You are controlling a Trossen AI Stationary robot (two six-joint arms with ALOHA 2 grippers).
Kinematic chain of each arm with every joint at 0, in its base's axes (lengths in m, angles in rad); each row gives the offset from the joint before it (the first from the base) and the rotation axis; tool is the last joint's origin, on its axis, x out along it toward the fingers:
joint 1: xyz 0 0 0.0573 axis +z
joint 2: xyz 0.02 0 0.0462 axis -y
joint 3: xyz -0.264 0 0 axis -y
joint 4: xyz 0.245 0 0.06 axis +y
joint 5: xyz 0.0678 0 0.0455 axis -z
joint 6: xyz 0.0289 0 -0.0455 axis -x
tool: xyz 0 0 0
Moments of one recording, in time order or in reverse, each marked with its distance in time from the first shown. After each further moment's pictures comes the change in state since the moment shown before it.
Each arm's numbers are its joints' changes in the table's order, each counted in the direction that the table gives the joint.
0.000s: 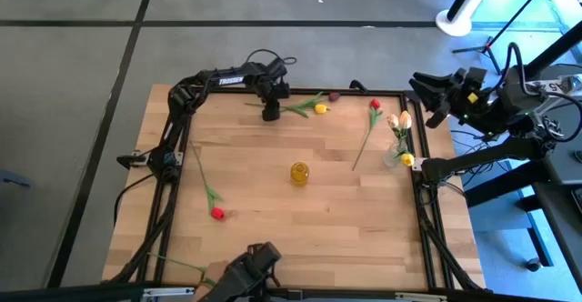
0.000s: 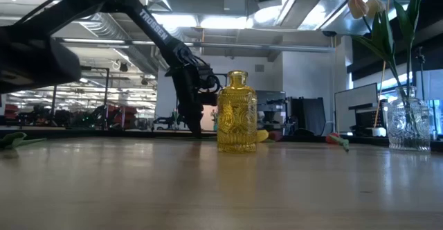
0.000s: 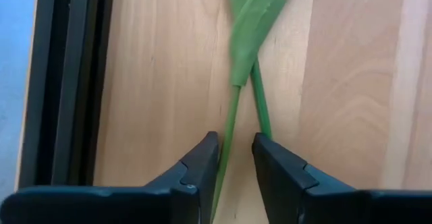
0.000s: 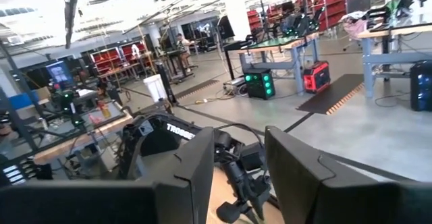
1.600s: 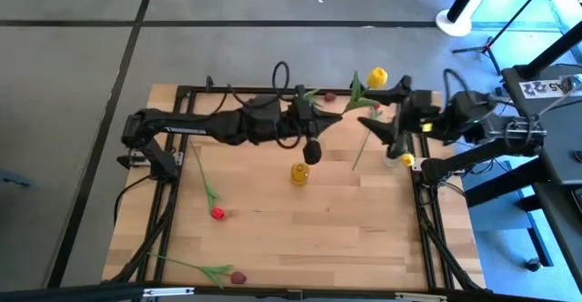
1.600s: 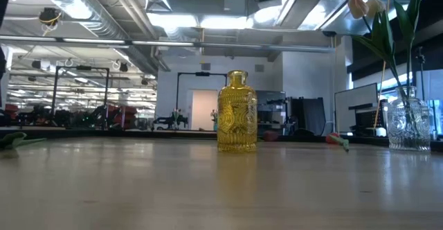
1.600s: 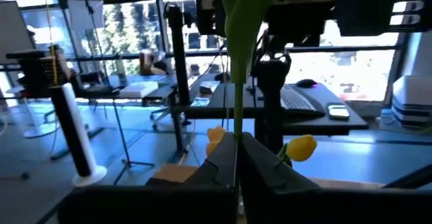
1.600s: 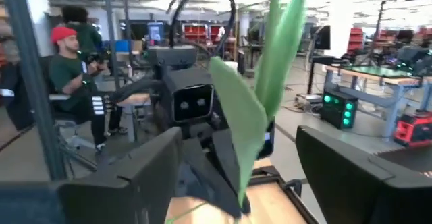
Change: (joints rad) left arm -0.746 0.524 -0.004 -0.814 -0.442 0.524; right arm 0.001 -0.246 0.000 -0.301 -0.368 0.278
